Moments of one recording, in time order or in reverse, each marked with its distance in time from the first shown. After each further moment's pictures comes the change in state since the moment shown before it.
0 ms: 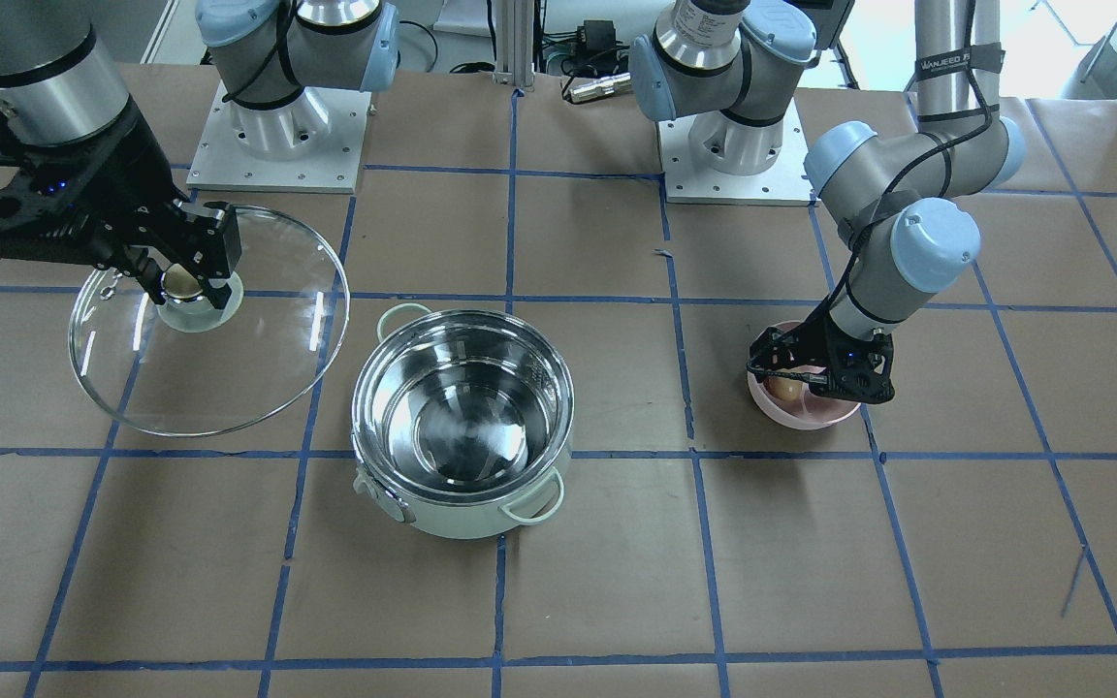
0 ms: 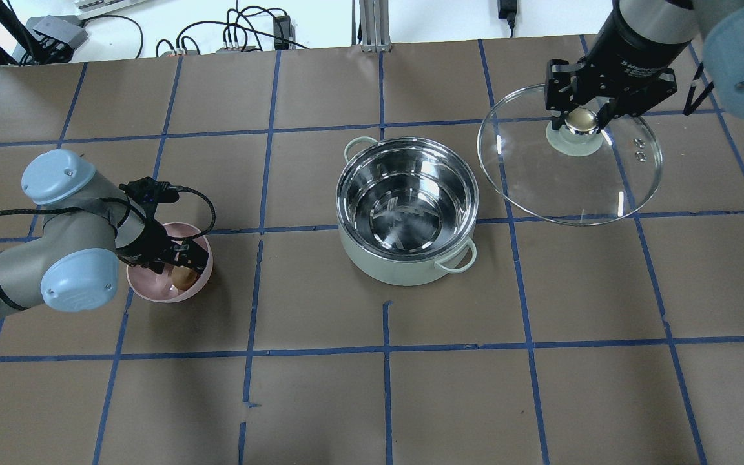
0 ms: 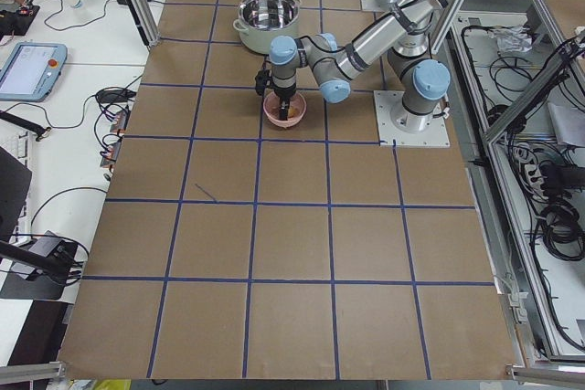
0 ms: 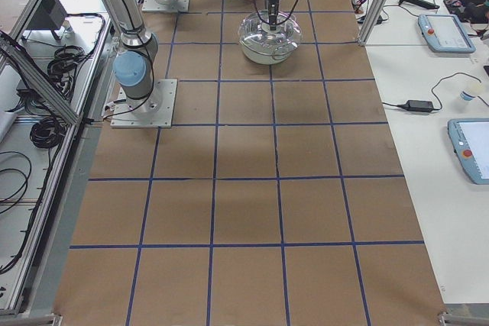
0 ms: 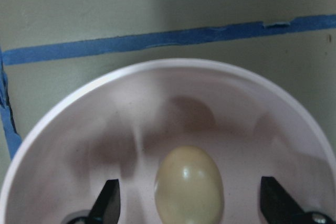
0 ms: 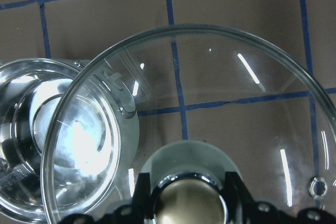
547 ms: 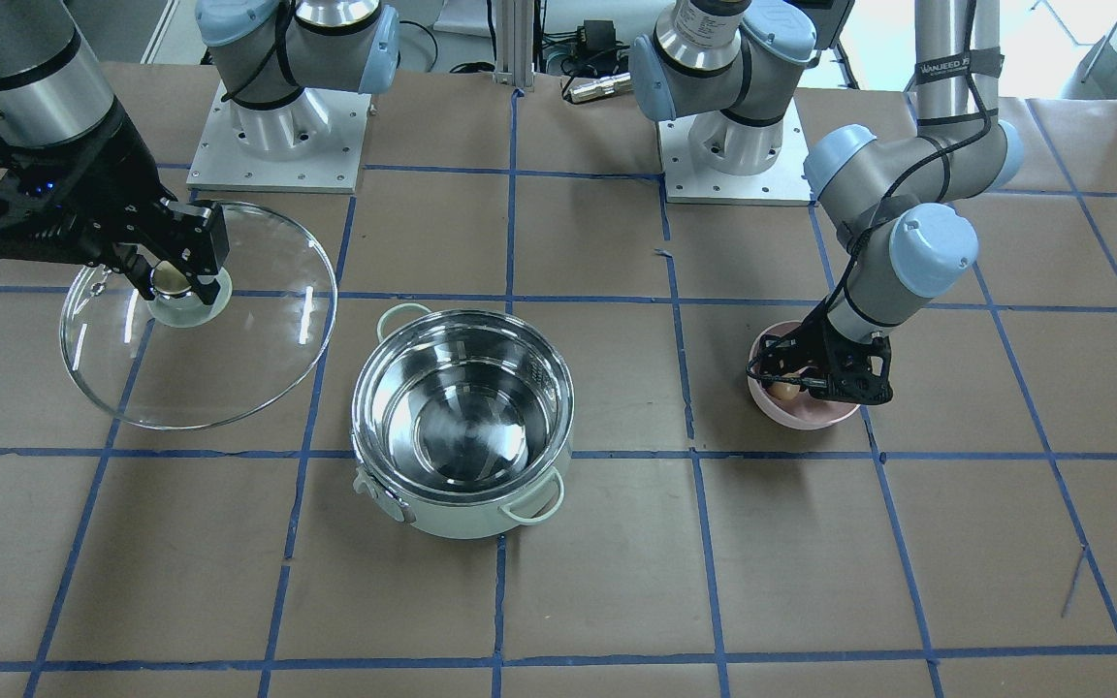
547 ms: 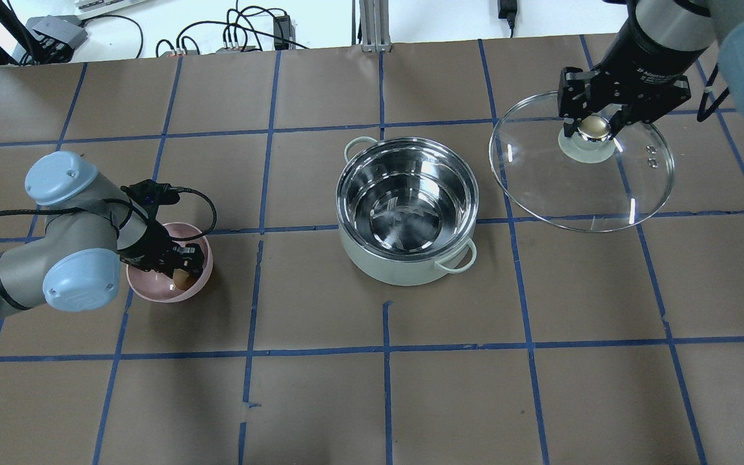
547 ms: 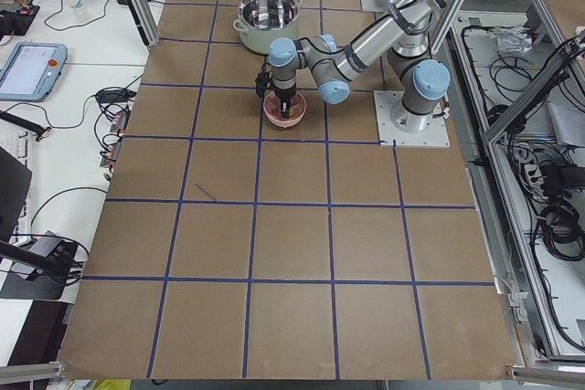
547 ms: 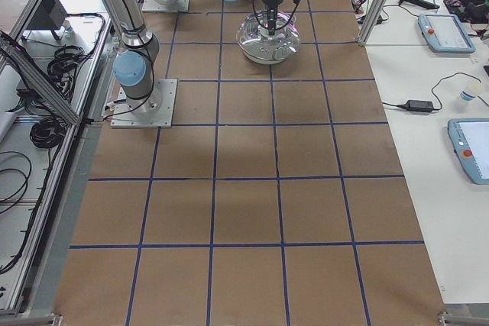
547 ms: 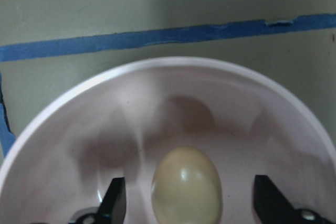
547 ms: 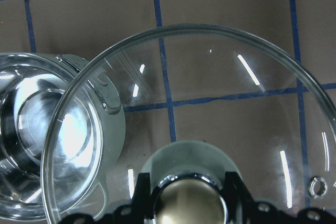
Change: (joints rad) left arm 0.000 -0.010 -0.001 -0.005 -0.005 -0.037; right arm -0.017 -0.015 0.024 0.008 -0.004 -0.023
